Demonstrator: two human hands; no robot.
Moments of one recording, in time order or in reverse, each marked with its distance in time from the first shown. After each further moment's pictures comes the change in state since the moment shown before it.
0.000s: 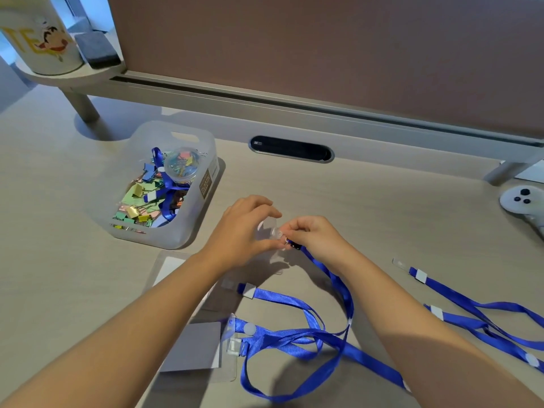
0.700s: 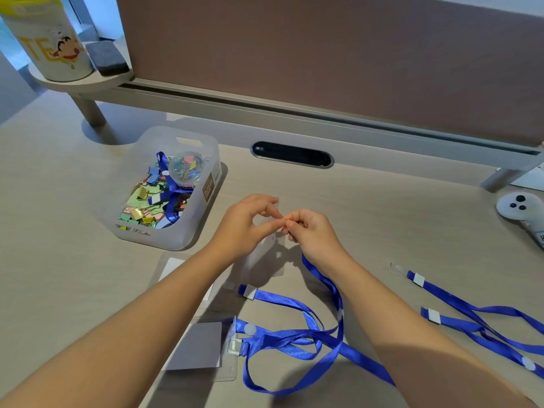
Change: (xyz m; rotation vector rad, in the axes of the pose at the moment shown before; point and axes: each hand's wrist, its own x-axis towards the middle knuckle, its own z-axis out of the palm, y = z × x) left_hand 0.004 0.016 -0.011 -0.322 0.115 -0.103; right_hand -0.005 -0.013 0.012 0.043 0.176 -0.069
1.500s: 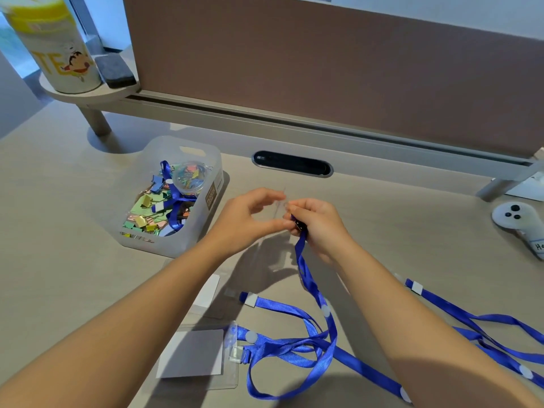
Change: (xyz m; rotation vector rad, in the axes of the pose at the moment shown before) left_hand 0.007 0.016 -0.018 -0.182 -0.054 -0.009; right_hand 0.008 -0.025 -0.009 0.299 0.016 0.049
